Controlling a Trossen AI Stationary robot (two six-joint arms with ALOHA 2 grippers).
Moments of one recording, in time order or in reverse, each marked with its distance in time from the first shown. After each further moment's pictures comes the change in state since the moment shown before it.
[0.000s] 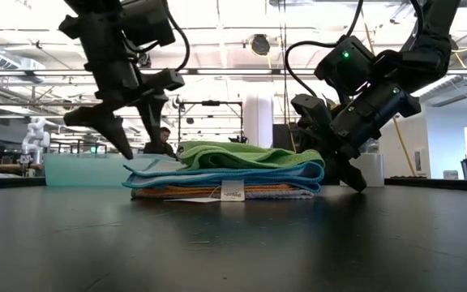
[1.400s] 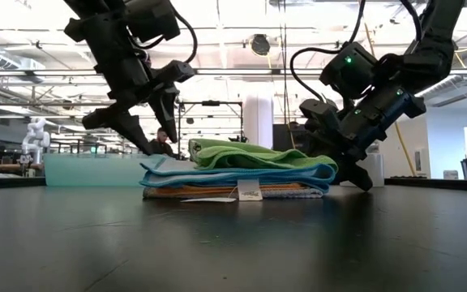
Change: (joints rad) left arm 0.002 0.015 -0.002 0.123 -0.011 0.106; right arm -0.071 -0.045 0.001 -0.039 0.004 -0.088
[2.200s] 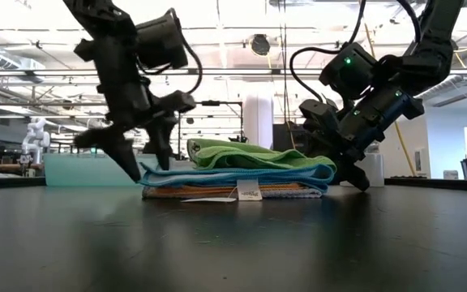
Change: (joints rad) left arm 0.017 0.125 -0.002 0.005 0.120 -0.072; right arm -0.001 0.002 0.000 0.048 -0.027 -0.021
